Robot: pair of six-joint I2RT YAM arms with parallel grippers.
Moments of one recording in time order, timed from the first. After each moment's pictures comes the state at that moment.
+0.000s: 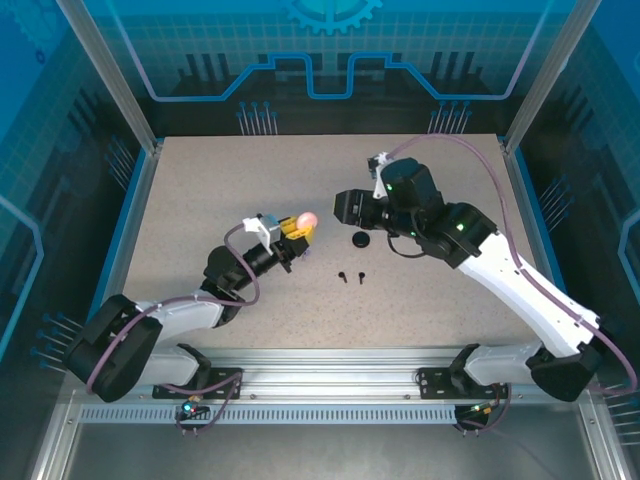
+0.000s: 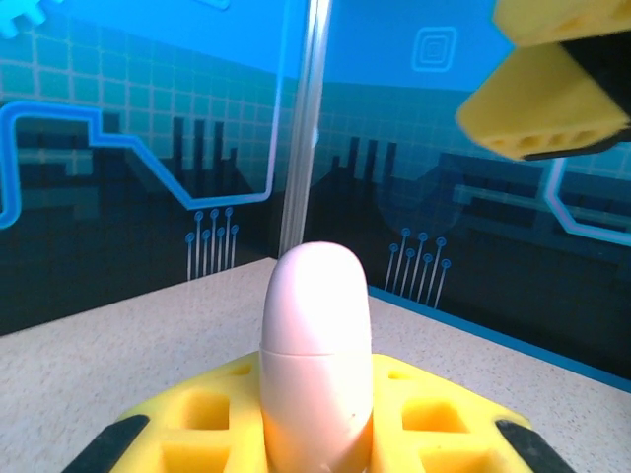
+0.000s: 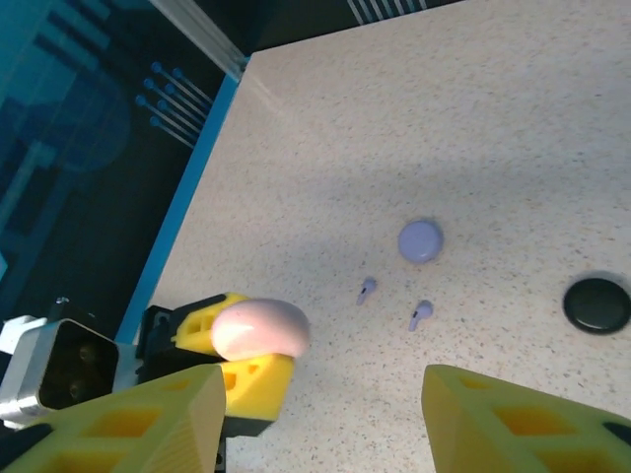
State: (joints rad) left arm -0.52 1.29 0.34 1.14 0.31 -0.23; right arm 0.75 1.24 1.41 -0.73 0.04 0.70
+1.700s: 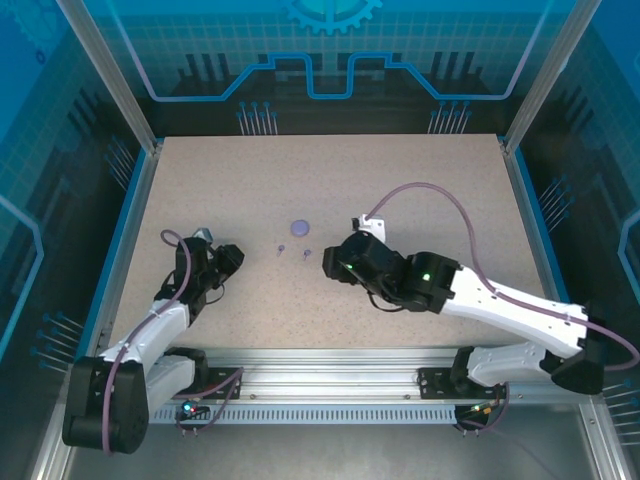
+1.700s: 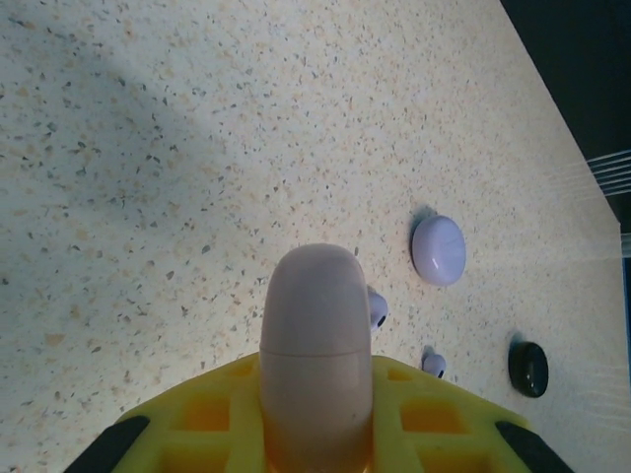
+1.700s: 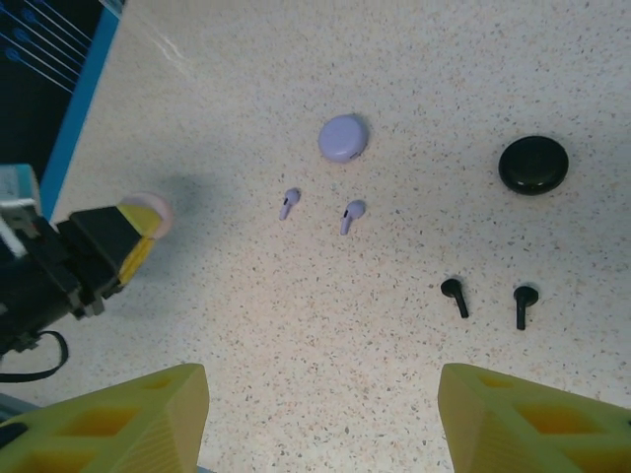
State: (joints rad) left arm -0.04 1.02 0.34 0.03 0.22 -0.83; right arm 1.11 1.17 1.17 -0.77 0.45 0.97
